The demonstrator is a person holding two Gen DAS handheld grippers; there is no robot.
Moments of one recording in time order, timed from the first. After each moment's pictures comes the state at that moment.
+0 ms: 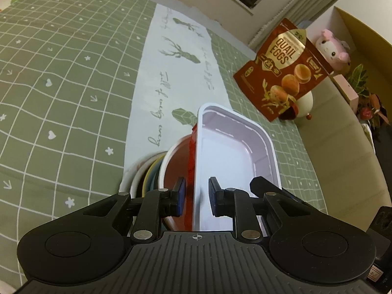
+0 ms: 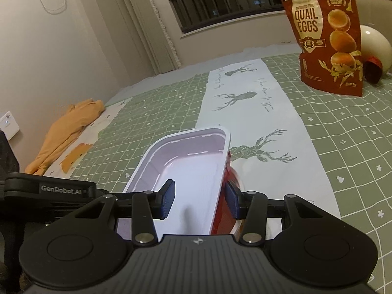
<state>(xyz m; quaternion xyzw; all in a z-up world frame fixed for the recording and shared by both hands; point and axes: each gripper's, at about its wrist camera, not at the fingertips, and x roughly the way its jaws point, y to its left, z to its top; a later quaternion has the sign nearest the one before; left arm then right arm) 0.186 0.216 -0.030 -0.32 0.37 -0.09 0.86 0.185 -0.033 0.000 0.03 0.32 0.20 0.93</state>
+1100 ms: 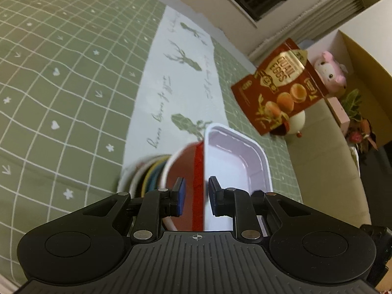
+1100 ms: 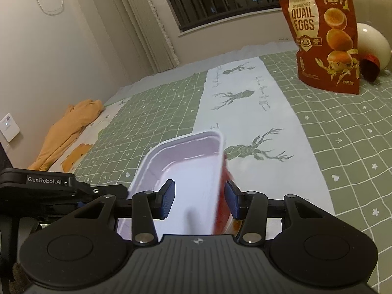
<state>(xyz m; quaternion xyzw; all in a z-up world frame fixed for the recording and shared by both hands) 0.178 0.238 -0.026 -0.38 0.36 -0.09 0.84 0.187 -0.041 0.008 0.03 0.33 0.20 0.92</state>
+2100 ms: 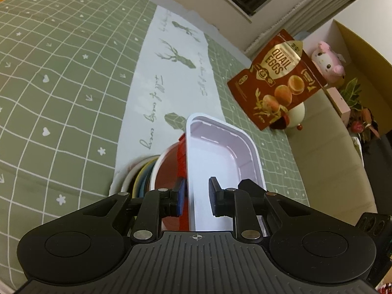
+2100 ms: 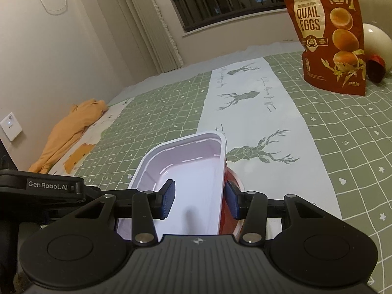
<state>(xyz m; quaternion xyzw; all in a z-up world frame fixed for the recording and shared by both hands) 0.185 0.223 -0.020 -0.36 0.36 -0.09 0.85 0.197 -0.038 0.003 0.03 0.32 0.21 0.92</state>
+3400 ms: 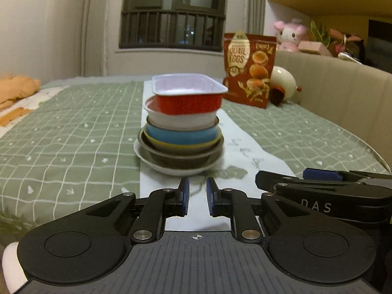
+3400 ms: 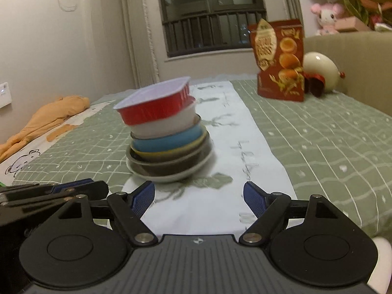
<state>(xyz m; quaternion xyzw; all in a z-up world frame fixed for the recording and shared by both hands) -0.051 0.059 -0.068 -0.07 0.21 0.00 0.97 -0.021 -0.108 -0.074 -0.04 0.22 0.13 0.97</state>
